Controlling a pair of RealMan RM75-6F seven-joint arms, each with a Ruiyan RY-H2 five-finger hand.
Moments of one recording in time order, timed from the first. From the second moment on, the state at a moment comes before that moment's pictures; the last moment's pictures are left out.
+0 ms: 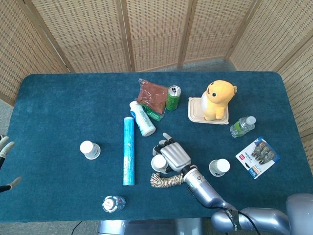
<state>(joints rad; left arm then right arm) -0.03 -1.03 0.02 -1.50 1.60 1.56 -0.17 0.73 -1.64 0.16 -1.65 -1.16 0.98 -0.39</state>
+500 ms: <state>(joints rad) -0.03 -1.03 0.03 -1.50 1.61 1.55 -0.17 0.76 -1.67 0.19 -1.66 -1.14 1.01 -0.44</state>
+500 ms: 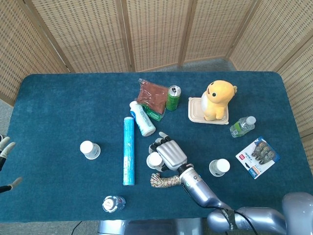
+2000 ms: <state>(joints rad) -0.04 -1.03 0.03 -1.50 1.61 1.55 -0.17 0.90 -1.88 0.27 -1.60 -0.86 1.11 -0.67</state>
